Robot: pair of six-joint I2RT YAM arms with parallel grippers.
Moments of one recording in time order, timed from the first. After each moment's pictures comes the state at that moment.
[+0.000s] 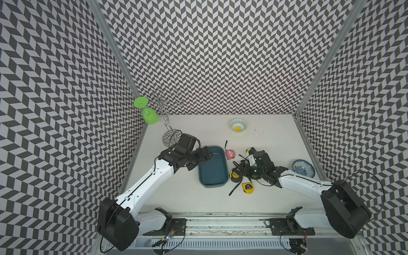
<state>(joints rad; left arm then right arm) -0.48 1.22 1.02 -0.69 0.25 -0.85 0.56 1.34 0.59 -0.08 -0.31 0.73</state>
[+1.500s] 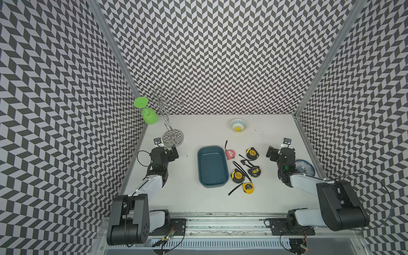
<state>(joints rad) 0.03 1.27 0.43 0.44 -0.11 -0.15 0.12 1.41 0.38 0.62 0.32 0.17</state>
